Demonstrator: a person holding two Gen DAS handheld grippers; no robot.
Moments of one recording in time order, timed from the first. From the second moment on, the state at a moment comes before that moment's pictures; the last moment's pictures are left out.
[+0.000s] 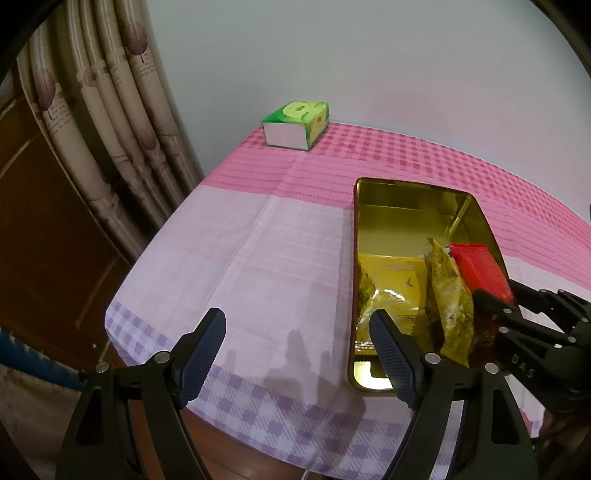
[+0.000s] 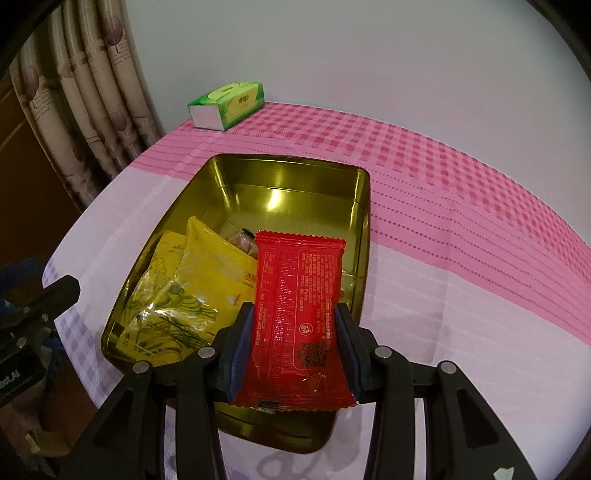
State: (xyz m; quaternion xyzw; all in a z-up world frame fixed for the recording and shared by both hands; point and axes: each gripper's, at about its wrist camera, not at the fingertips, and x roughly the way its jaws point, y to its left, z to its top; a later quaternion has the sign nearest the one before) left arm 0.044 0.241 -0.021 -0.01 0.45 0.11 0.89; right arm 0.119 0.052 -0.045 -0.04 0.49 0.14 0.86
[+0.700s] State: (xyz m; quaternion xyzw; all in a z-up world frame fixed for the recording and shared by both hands) left arm 0.045 0.237 -0.025 -0.01 0.45 0.10 0.88; right arm 0.116 0.056 -0.045 -0.05 0.48 0.12 0.87
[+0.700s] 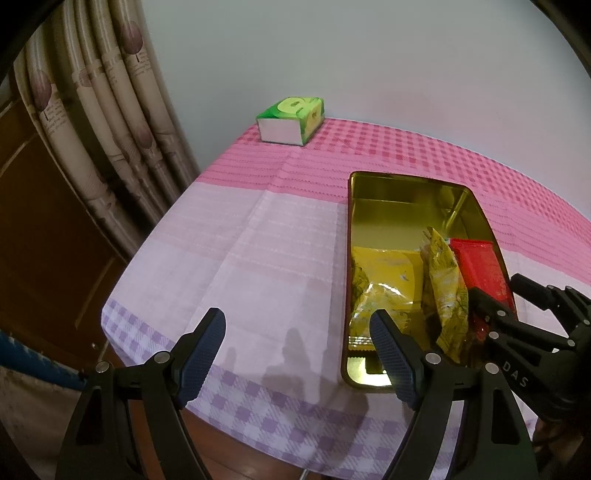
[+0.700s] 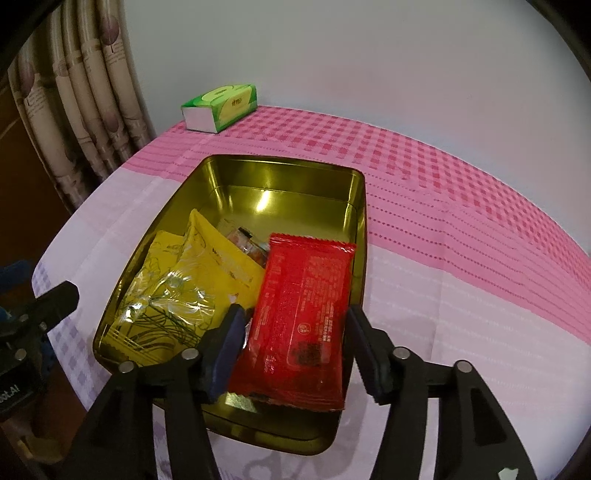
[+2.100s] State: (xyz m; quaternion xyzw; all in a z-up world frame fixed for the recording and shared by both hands) left arm 0.043 0.226 -0.028 0.02 0.45 0.10 0.89; right arm 0.075 0.057 -0.027 -0.08 0.47 0.14 0.87
